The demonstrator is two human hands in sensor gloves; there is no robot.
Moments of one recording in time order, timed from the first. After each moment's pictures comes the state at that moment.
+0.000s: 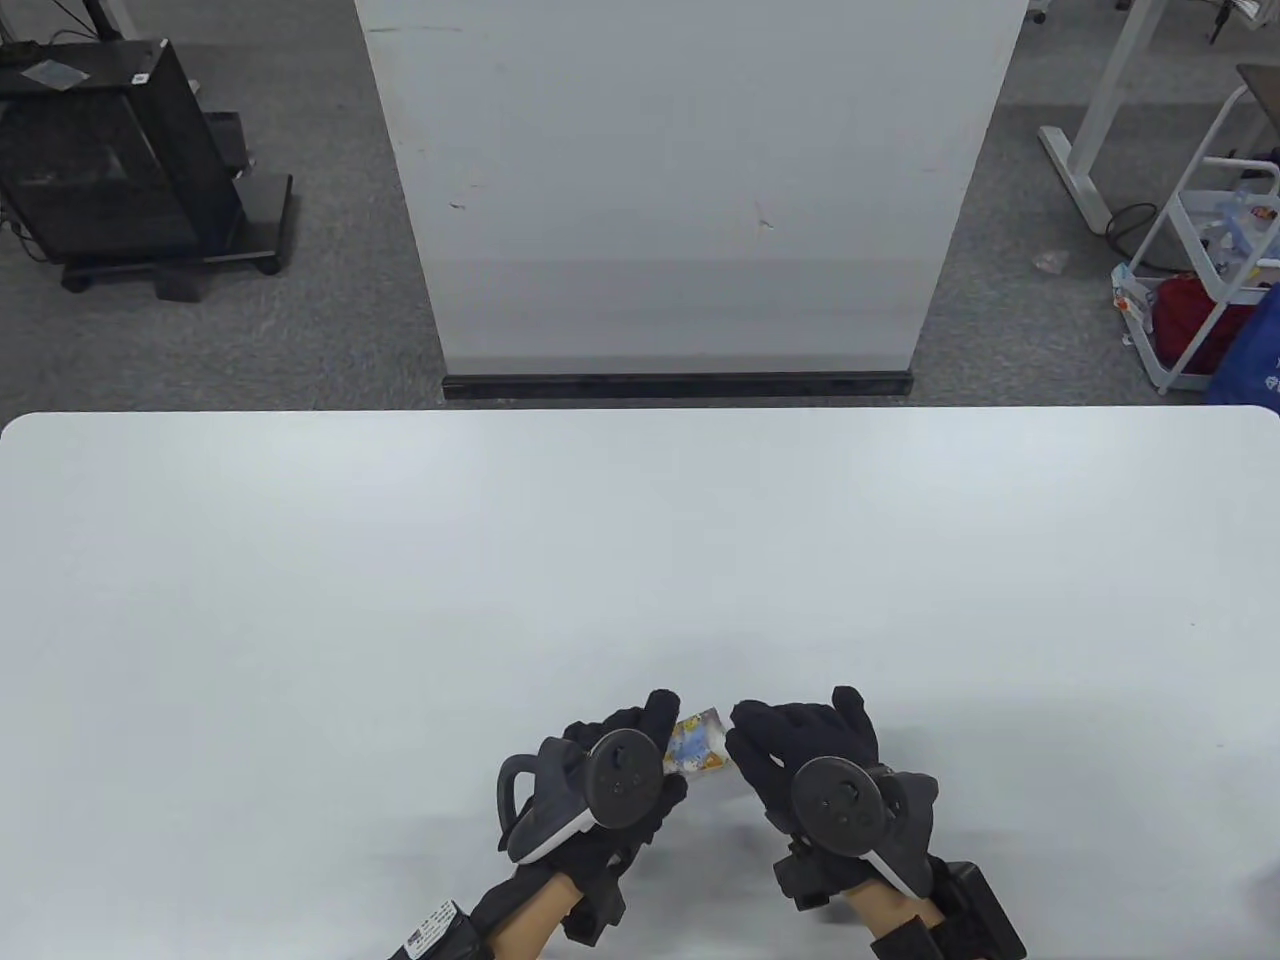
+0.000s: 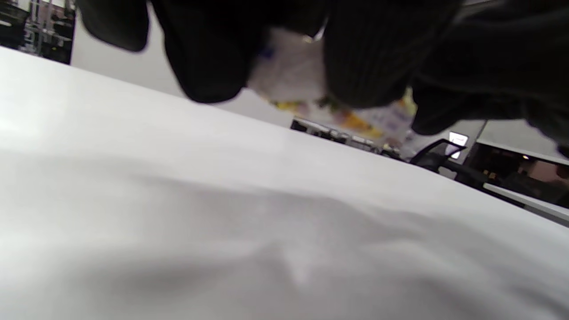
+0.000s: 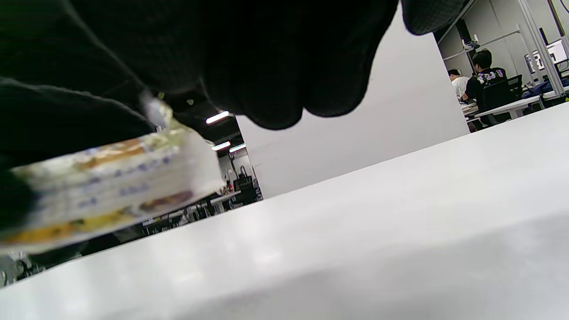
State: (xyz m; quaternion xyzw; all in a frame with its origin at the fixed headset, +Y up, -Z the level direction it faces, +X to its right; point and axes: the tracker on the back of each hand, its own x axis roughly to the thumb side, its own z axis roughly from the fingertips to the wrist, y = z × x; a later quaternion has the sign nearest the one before) left_hand -0.103 -0.703 -0.293 -0.03 -0.17 0.14 0.98; right_hand 0.111 -0.713 -0.269 0.06 -0.16 0.96 0.22
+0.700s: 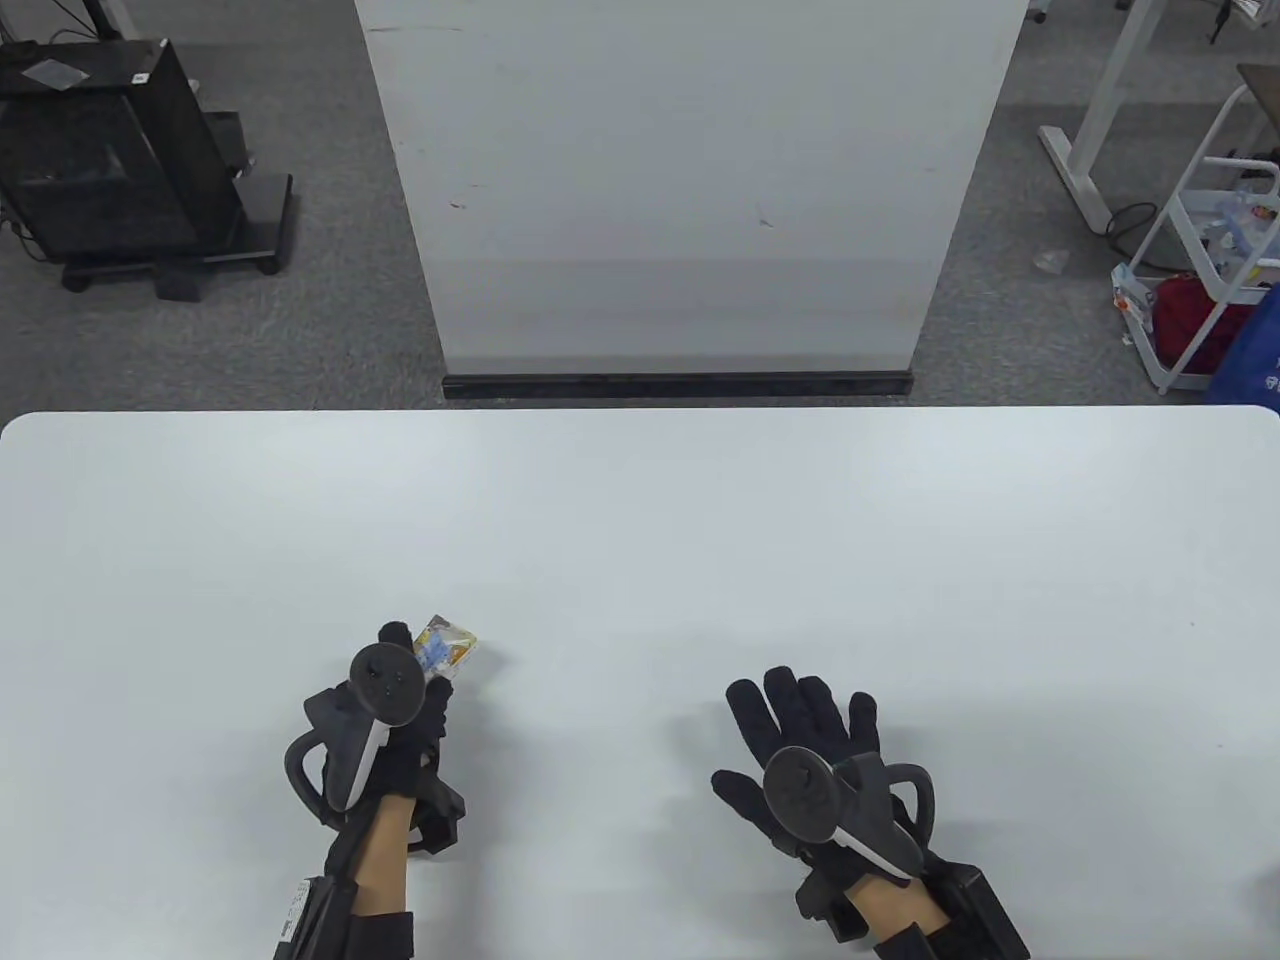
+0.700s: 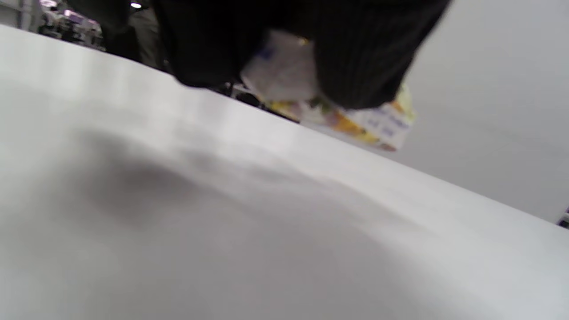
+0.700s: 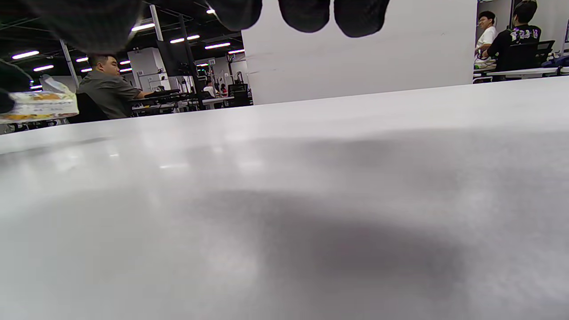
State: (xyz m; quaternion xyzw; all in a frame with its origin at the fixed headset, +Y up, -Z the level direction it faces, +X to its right) left_hand -0.283 -0.715 -0.352 0.02 0.20 0.15 0.97; right_hand 0.102 -0.730 -0.277 0.09 -0.03 0.99 0.11
